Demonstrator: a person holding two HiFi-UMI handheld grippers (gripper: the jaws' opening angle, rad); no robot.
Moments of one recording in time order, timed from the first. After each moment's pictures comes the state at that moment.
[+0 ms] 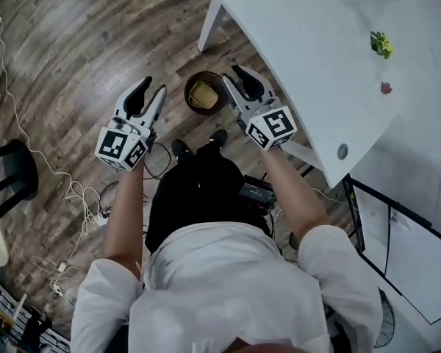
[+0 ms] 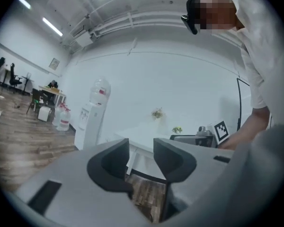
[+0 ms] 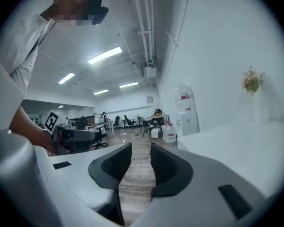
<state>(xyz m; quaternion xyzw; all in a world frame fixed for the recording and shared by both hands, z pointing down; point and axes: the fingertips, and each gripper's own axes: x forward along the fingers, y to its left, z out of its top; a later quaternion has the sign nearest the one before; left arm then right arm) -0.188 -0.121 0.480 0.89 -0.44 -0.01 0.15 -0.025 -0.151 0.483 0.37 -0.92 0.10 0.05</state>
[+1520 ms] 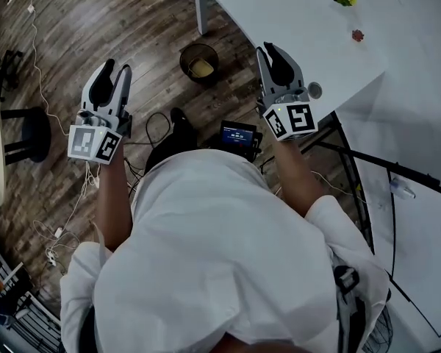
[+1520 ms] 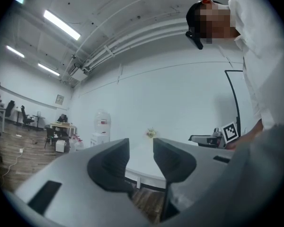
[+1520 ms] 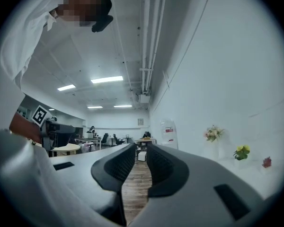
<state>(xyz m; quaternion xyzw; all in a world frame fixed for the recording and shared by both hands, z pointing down) -0.102 0.119 0.256 0.85 -0.53 -0.02 0.01 0.183 0.064 0.279 0.45 -0.89 -0.01 -0.06</state>
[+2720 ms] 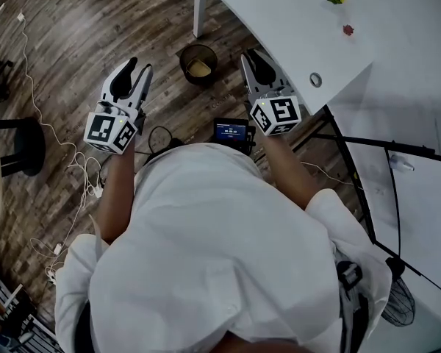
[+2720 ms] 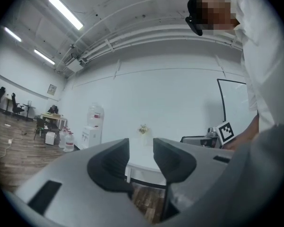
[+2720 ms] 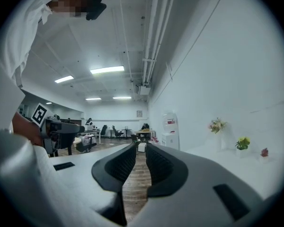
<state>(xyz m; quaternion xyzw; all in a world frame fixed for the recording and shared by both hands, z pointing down) -0.148 0.152 0.290 0.88 -0.47 -0.02 0.05 0.085 0.118 0.307 0.46 -0.89 0.01 0.00</state>
